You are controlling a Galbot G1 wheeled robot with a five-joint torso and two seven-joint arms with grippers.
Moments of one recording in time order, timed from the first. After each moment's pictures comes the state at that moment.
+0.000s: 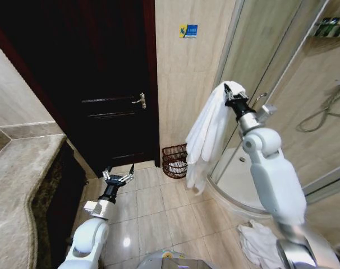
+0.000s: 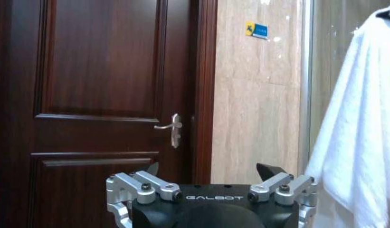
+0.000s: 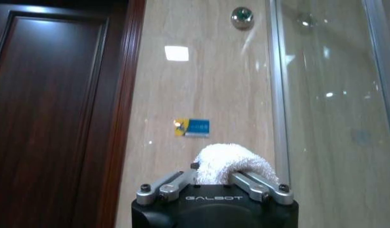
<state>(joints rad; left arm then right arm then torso) 1.58 -1.36 -0.67 -2.09 -0.29 -0.15 0.16 -0.43 1.08 0.35 1.80 0.57 -0.29 0.06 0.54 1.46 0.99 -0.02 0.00</state>
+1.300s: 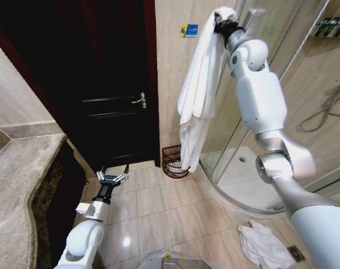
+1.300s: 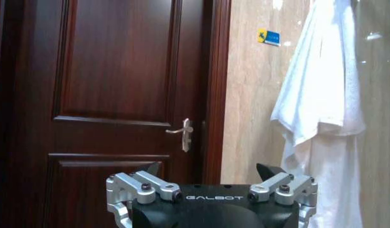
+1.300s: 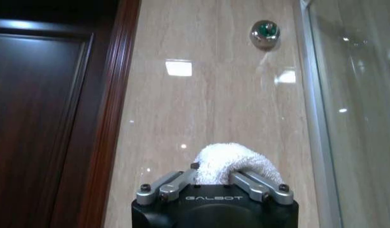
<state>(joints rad) 1.62 -1.33 -0.71 -2.12 -0.36 -0.16 0.14 0.28 1.29 0.10 1.12 0.56 -0.27 0.03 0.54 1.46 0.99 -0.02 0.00</state>
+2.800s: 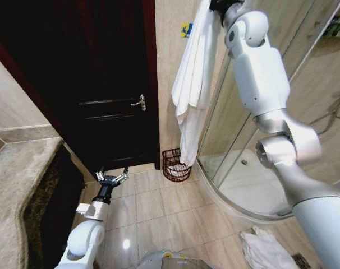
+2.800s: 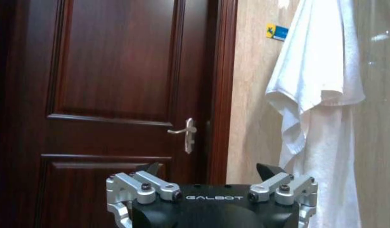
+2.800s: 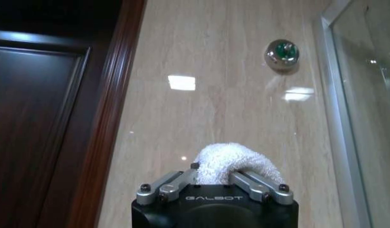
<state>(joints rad) 1.61 -1.35 -0.70 -2.10 -0.36 -0.18 0.14 0.50 1.36 0.04 0.95 0.56 -0.28 0.03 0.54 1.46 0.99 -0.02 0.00</state>
